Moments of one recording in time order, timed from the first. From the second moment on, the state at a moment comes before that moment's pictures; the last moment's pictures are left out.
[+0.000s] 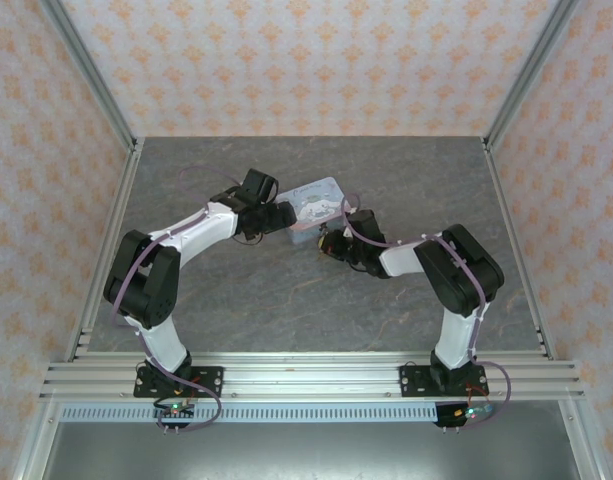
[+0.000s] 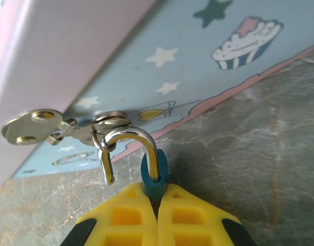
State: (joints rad) left arm -0.40 1.76 1.23 -0.50 0.04 -0.74; right arm 0.52 1.85 0.77 0.41 -0.31 0.85
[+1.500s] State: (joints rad) left arm -0.53 1.85 1.32 -0.53 -0.16 -0.64; right arm 0.47 1.86 0.69 0.61 -0.30 1.08
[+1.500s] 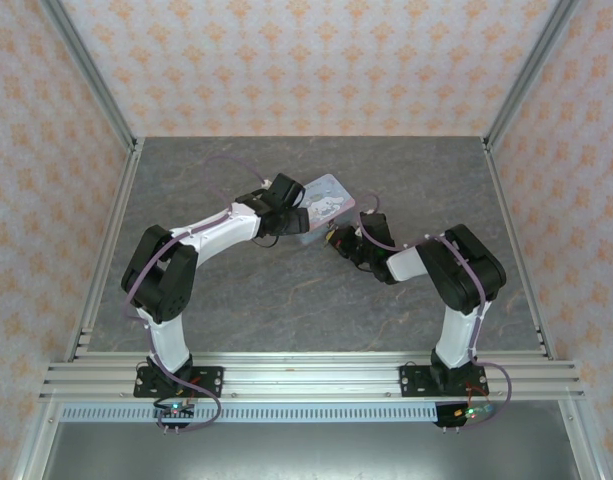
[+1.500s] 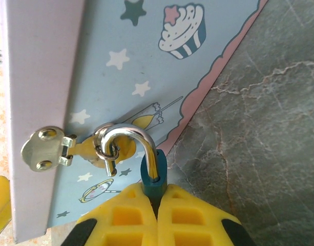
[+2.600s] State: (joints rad) left arm -0.53 1.85 1.32 -0.51 -0.15 -0.60; right arm 0.40 1.85 0.82 0.36 -0.28 1.00
